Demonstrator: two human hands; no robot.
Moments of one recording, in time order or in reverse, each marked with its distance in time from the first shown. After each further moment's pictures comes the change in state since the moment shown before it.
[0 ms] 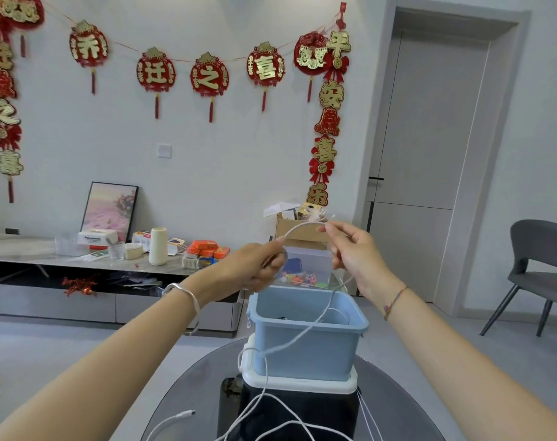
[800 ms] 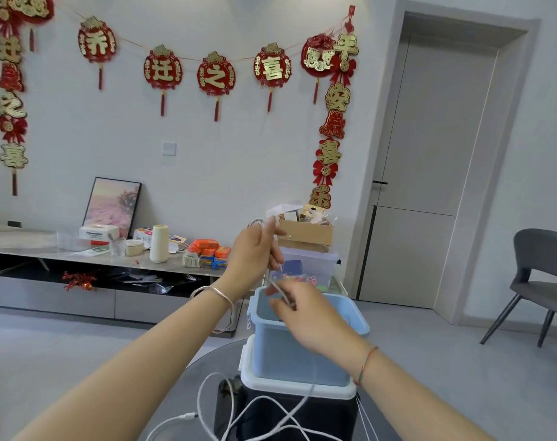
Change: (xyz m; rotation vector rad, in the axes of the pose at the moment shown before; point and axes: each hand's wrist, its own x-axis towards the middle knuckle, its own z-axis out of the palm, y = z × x) left_hand 0.026 -0.009 0.006 0.197 0.620 0.302; right_hand -0.058 0.028 0.055 -0.665 -0.365 -0.129
